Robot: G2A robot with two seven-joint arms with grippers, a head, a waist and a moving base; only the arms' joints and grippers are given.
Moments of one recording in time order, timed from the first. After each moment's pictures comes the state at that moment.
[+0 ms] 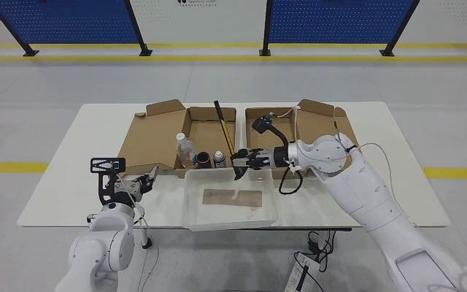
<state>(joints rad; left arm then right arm) 1.77 -1.18 -1.60 -2.15 1.27 0.23 -0.52 -0.74 -1.18 0.87 -1.29 -0.07 -0.42 0.99</state>
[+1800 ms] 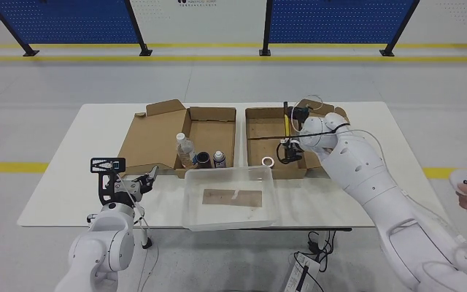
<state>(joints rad) 1.77 -1.18 -1.60 -2.15 1.27 0.23 -0.52 -0.51 -1.26 0.71 -0.95 -0.55 0.41 1.04</state>
